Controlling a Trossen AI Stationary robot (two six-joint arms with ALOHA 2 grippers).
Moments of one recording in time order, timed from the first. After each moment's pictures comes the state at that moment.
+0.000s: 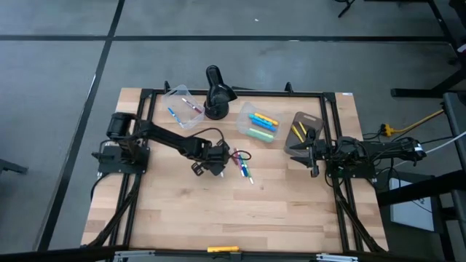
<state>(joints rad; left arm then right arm) -0.04 1.81 1.00 -0.44 -0.24 0.85 0.11 0.10 0.02 0.01 0.12 0.05</state>
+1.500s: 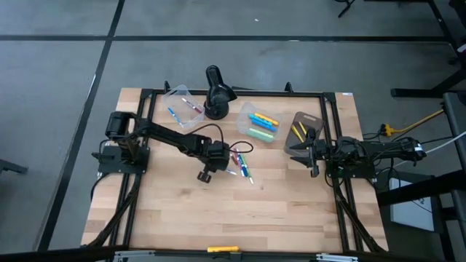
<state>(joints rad) -0.02 1.78 1.01 -0.41 0.04 0.35 0.11 0.10 0.02 0.01 0.12 0.05</state>
